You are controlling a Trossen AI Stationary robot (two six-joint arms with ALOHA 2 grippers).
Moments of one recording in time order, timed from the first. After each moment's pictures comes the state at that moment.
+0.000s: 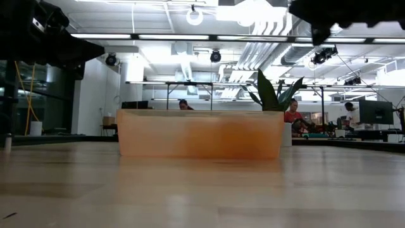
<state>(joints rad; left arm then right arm) 0.11 0.02 0.01 0.03 -0.13 -0.13 0.37 0.87 0.30 0.59 0.38 0.05</state>
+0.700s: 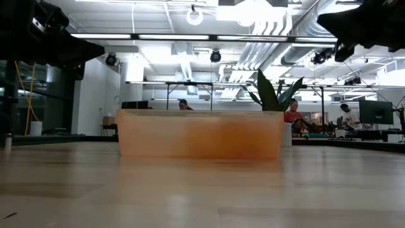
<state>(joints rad) 0.11 0.02 0.01 0.03 -0.13 -0.13 0.32 0.36 0.01 0.62 0.40 0.00</state>
